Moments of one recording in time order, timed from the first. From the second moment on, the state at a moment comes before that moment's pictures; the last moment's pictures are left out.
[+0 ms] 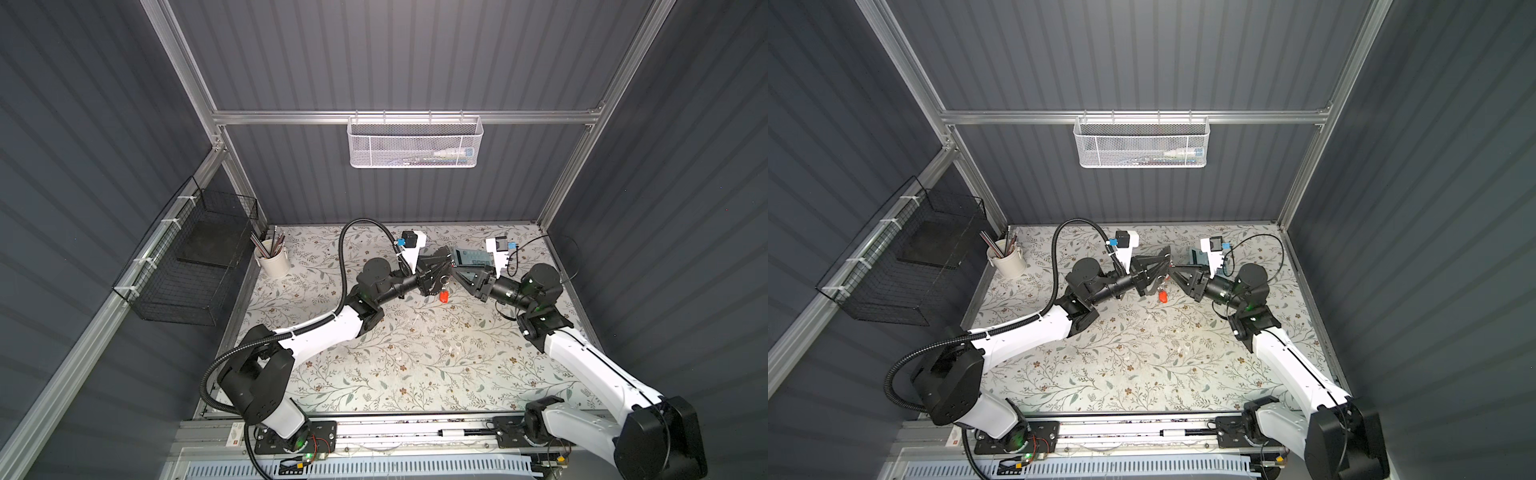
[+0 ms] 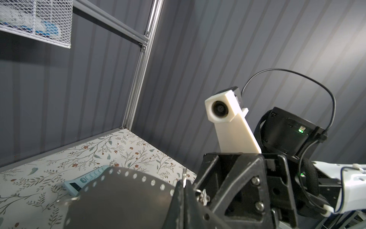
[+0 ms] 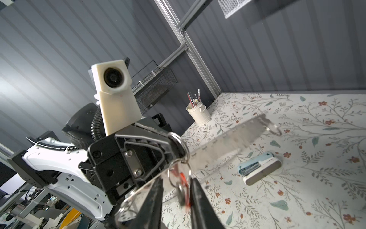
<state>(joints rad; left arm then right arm) -0.80 1.57 1.02 0.71 0.40 -0.42 0.24 1.09 0.67 0.50 -0.85 0.69</state>
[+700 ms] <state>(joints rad) -0.76 1.57 1.02 0.67 0.55 -0.51 0.13 1.17 0.65 0.68 -0.94 0.86</state>
